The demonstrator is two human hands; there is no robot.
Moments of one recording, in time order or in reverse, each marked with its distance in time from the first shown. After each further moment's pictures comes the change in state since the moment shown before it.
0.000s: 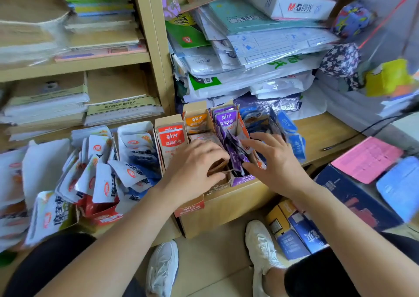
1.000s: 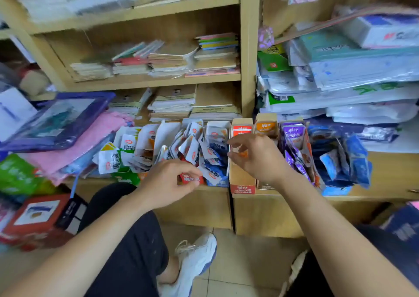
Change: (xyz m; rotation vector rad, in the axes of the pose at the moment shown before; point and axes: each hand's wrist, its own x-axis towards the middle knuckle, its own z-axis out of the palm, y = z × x) left_hand -0.177 0.030 -0.113 -0.020 0.082 -0.589; right_hand 0.031 -0.146 -0.012 0.418 -0.089 -0.409
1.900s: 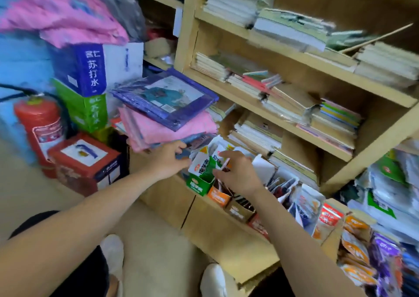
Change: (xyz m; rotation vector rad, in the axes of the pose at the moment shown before) left_hand -0.069 -0.243 -0.102 -0.301 0.407 -0.652; right_hand 0.148 -0.201 0.201 -0.067 -0.421 -0.051
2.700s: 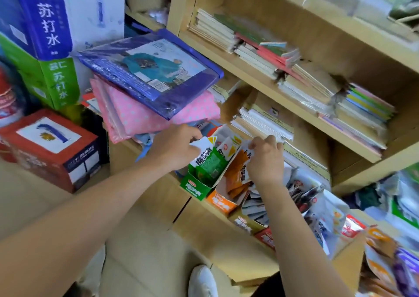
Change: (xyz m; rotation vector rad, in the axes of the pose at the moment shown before) left_hand 0.062 0.008 0.027 0.135 0.033 0.168; right_hand 0.073 0.069 0.024 -0.465 0.268 0.208
